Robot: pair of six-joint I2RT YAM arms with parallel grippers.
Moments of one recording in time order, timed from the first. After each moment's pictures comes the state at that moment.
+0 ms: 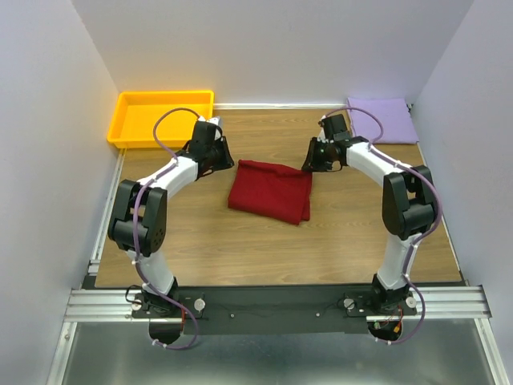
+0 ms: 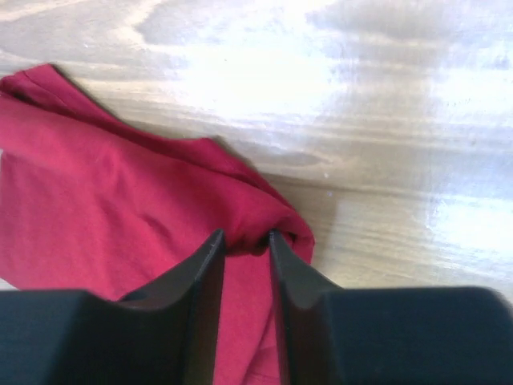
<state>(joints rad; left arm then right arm) -0.29 1.78 1.20 -0.15 0.15 -0.41 0.30 1.93 1.40 -0.41 -0.20 0.41</state>
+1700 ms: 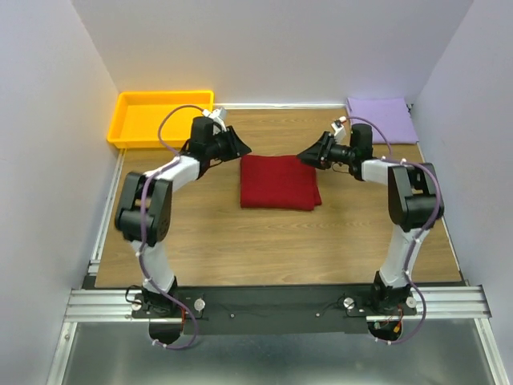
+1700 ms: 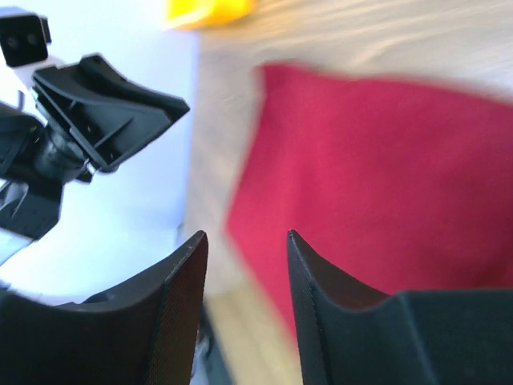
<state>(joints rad) -0.26 1.92 1.23 0.19 0.47 -0.59 0.12 2.04 1.17 0.39 -0.91 0.82</state>
